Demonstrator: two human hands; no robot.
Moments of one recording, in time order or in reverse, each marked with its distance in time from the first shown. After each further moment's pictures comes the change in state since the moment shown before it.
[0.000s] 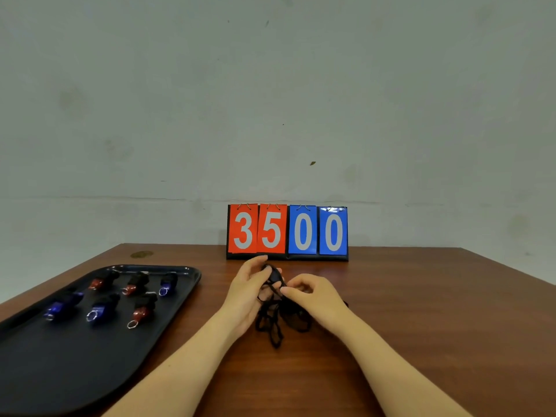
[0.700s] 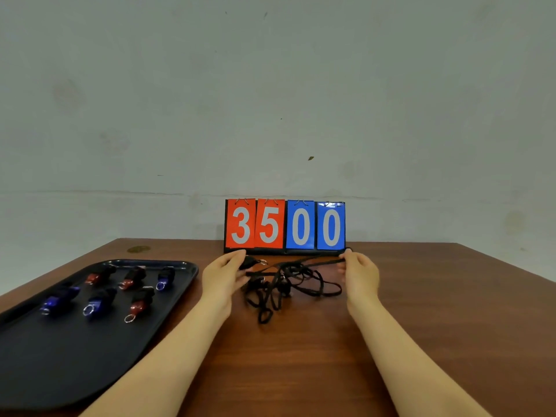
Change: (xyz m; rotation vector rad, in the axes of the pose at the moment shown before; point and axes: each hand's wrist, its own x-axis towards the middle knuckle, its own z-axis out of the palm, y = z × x) left_hand 0.007 0.015 -0.016 0.093 0.320 0.092; right_hand 0.011 0.008 -0.038 0.461 0.713 0.298
